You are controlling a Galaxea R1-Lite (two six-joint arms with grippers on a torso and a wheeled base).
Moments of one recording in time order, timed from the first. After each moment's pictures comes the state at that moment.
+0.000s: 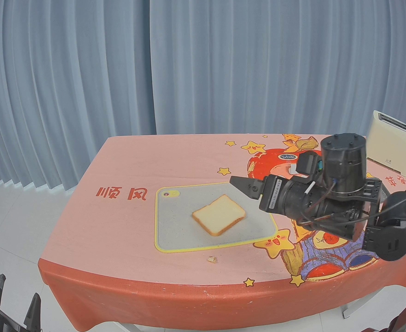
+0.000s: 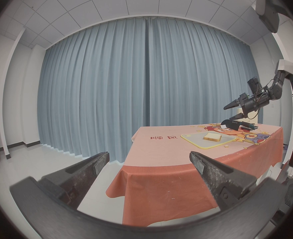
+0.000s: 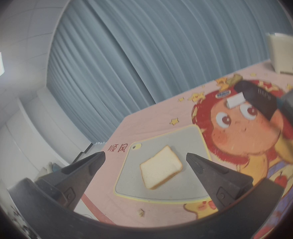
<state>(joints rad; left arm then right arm) 0.00 0.02 -0.02 0.00 -0.02 0.01 0.73 1.76 -0.84 -0.55 -0.16 0.63</state>
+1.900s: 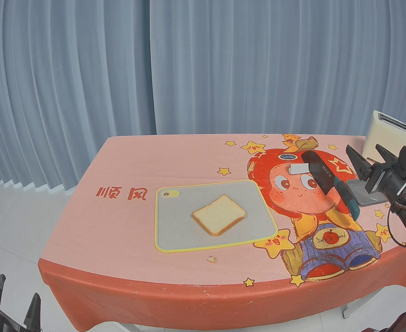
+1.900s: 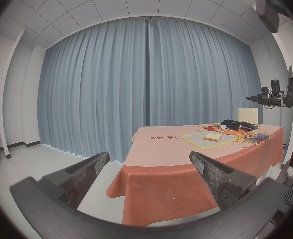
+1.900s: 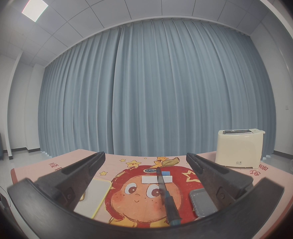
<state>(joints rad) 0.00 0.02 -0.02 0.00 -0.02 0.01 0.26 1.46 -0.32 -1.21 -0.12 0.05</state>
